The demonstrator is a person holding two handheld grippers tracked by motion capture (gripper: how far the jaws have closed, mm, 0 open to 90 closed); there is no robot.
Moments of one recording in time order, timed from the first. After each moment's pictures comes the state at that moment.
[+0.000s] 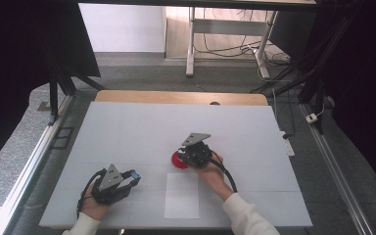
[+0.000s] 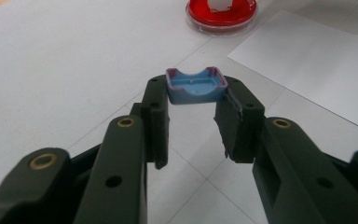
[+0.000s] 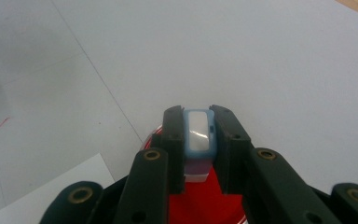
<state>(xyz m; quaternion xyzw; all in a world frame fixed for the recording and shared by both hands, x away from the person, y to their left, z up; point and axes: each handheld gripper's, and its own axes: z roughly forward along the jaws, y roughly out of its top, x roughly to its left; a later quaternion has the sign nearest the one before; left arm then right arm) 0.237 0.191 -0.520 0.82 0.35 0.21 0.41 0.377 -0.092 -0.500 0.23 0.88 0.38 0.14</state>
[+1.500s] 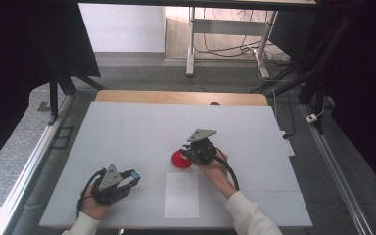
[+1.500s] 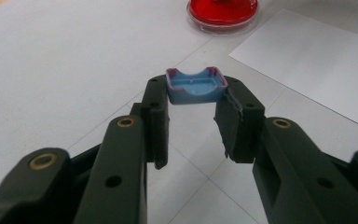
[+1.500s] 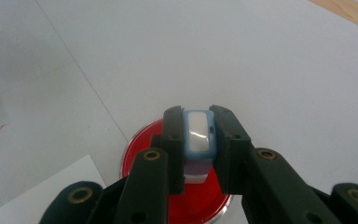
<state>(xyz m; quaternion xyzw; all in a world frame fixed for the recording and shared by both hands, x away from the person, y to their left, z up) 0.237 0.192 -0.520 0.82 0.35 0.21 0.41 0.383 -0.104 -0.492 0.25 0.87 0.39 0.14</state>
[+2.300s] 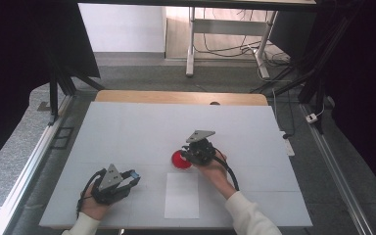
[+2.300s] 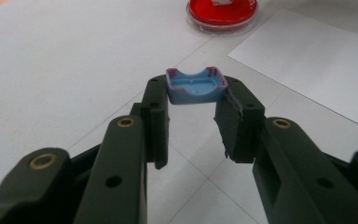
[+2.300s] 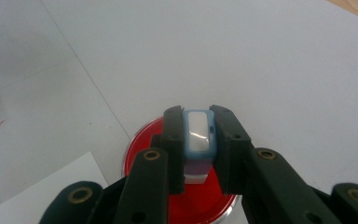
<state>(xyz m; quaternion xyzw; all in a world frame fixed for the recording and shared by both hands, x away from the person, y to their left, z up) 0.237 0.192 -0.520 0.82 0.35 0.21 0.41 0.383 -0.102 -0.495 0.25 0.88 0.39 0.14</state>
